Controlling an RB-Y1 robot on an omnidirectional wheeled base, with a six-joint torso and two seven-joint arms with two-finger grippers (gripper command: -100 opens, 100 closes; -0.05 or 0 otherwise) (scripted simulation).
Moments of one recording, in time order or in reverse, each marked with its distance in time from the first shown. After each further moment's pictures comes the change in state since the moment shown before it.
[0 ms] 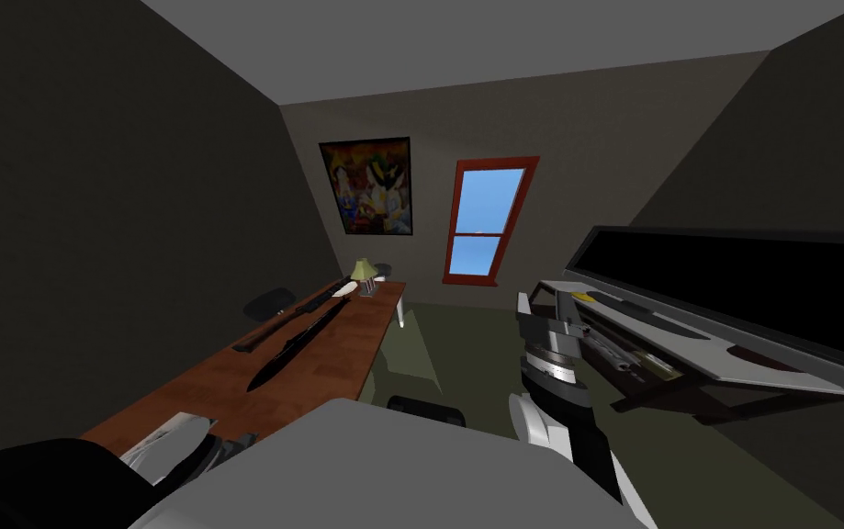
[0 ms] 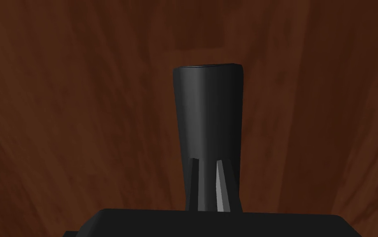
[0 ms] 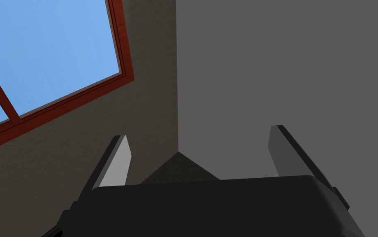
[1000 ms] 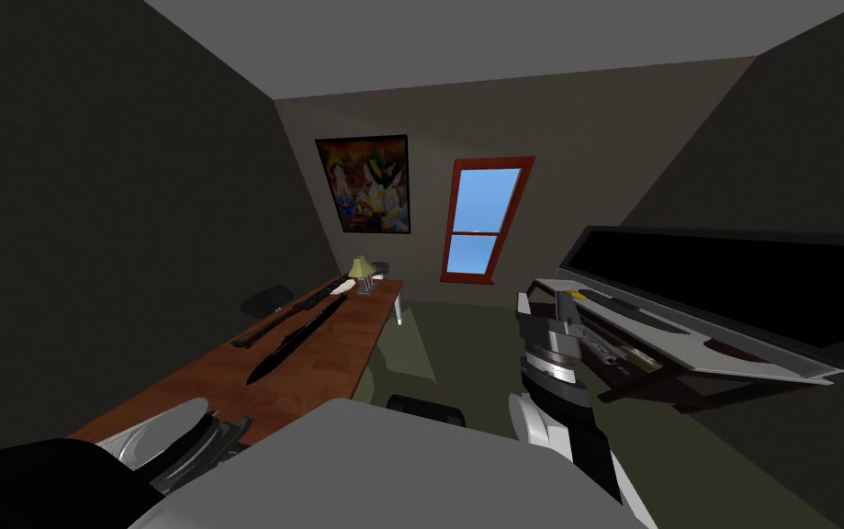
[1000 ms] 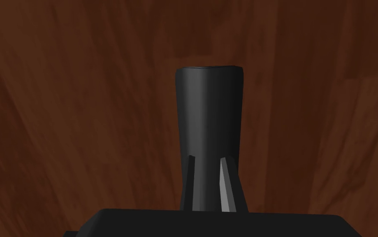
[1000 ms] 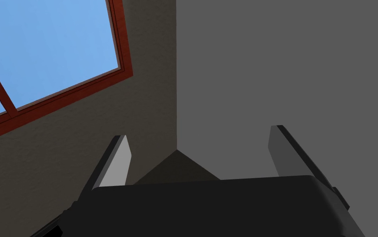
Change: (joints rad) left arm -0.014 0.076 0.052 -0.007 0.003 -0.062 0.004; right arm 0.000 0.000 0.000 0.000 0.000 0.000 0.000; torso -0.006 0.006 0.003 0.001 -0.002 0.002
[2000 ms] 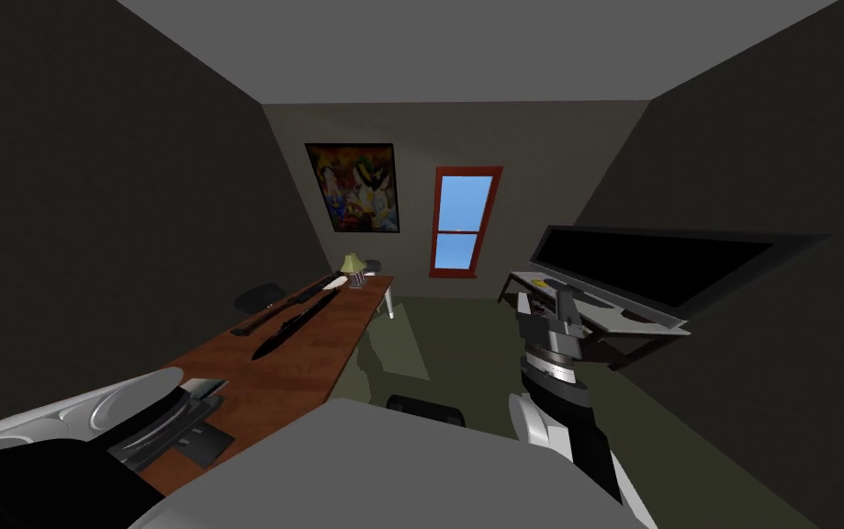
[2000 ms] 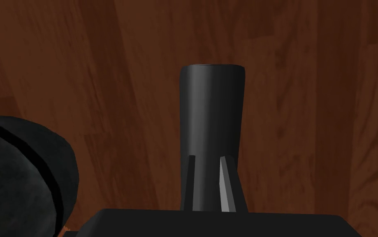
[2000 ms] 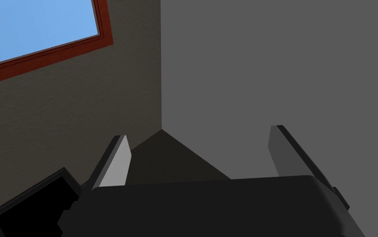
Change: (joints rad) left arm -0.003 0.168 0.122 0.052 -0.020 -0.112 -0.022; right arm 0.000 0.000 0.000 0.000 0.000 0.000 0.000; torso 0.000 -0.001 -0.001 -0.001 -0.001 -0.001
